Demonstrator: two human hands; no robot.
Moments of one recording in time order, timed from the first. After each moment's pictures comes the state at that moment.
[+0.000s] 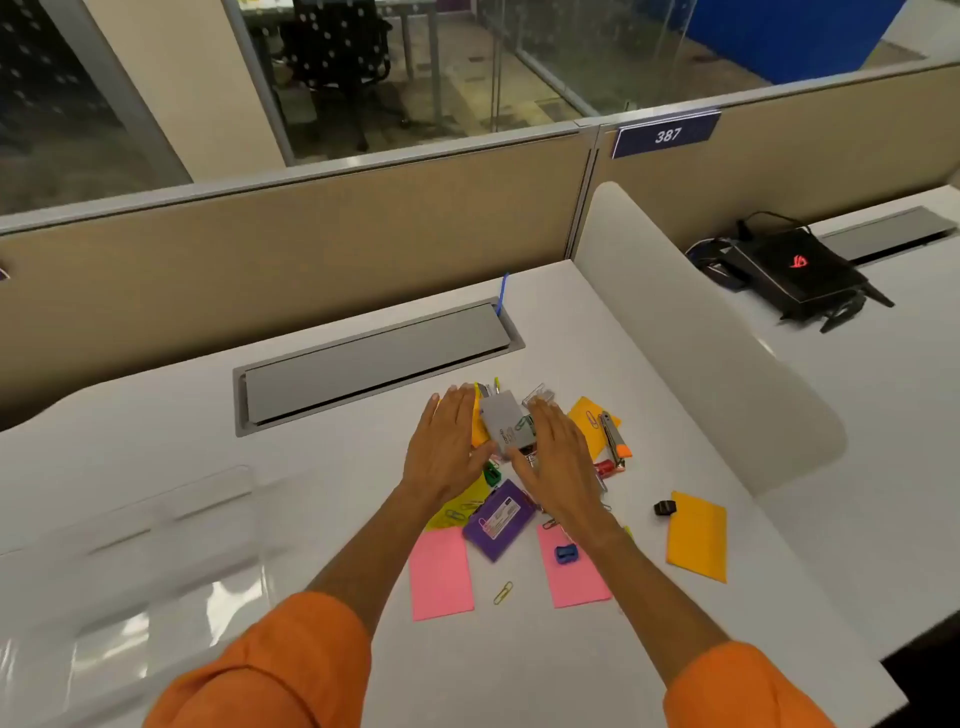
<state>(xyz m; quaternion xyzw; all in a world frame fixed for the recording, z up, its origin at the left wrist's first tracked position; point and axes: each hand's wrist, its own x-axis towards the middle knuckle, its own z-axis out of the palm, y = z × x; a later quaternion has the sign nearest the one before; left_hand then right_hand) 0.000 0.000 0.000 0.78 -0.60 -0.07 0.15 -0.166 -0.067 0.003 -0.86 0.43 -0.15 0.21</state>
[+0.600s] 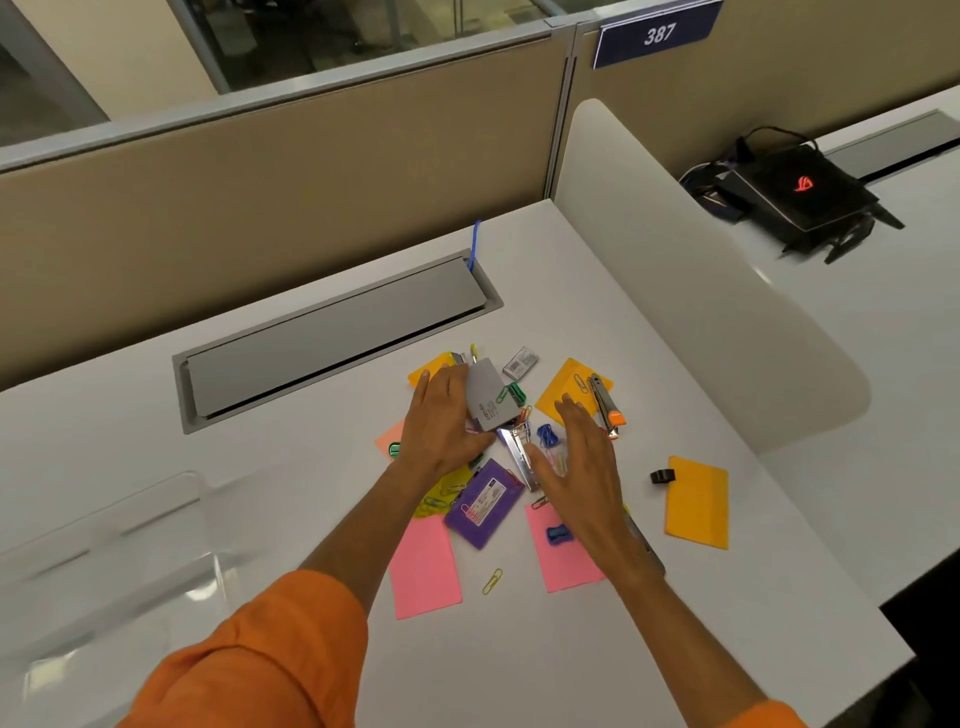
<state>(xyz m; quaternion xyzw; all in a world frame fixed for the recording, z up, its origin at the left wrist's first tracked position) -0.006 -0.037 -0.033 0.77 -0.58 -0.16 0.20 -0.210 -0.060 -0.030 -0.77 0.52 -0.20 0.31</state>
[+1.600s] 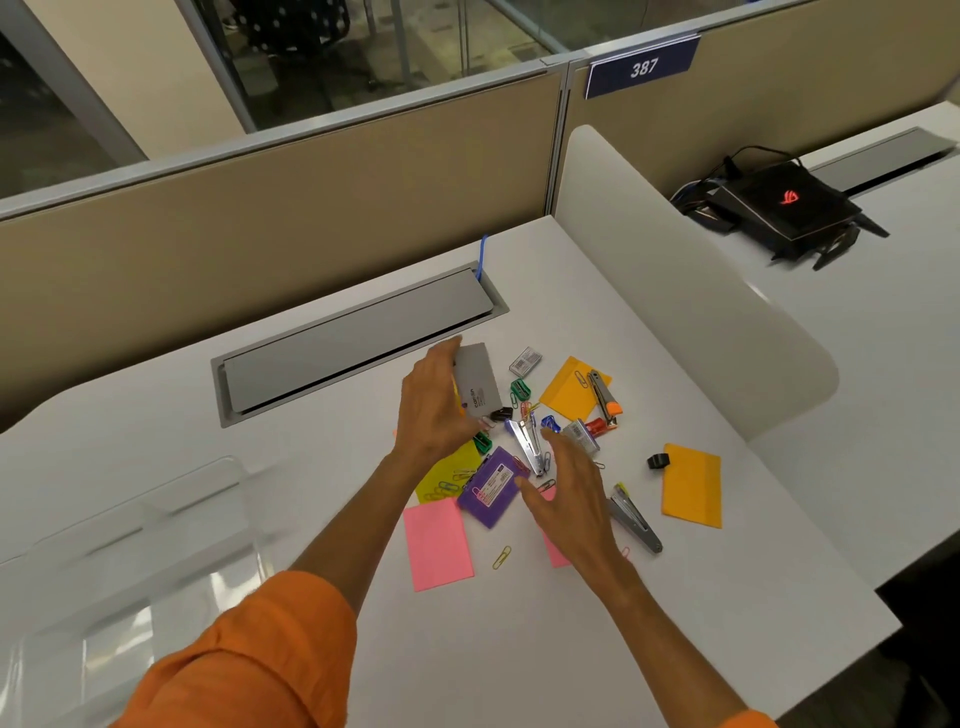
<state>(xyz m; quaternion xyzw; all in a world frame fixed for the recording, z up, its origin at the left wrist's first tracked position) -0.005 -0.010 0.024 0.77 -0.54 -0.15 0.31 -0.219 -0.002 -0.016 -0.76 0.51 -0.18 0.37</state>
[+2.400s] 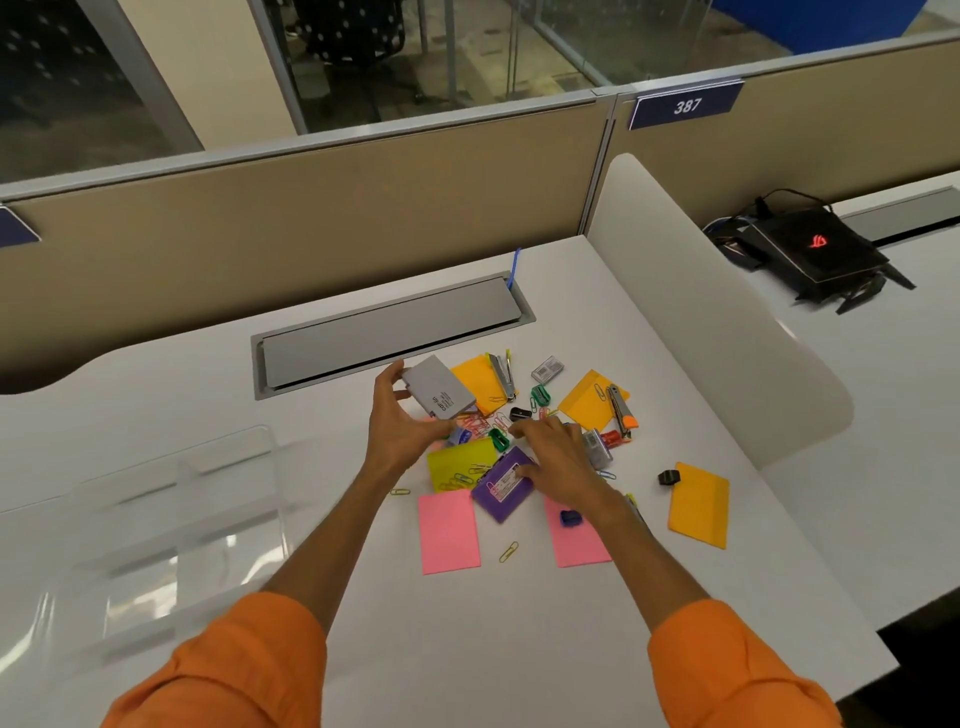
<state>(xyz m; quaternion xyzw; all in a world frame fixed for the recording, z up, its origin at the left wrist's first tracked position) 0.023 0.055 0.027 0.77 -0.28 -0.27 0.50 -0.178 -0.049 0.006 -0.90 0.36 0.02 0.24</state>
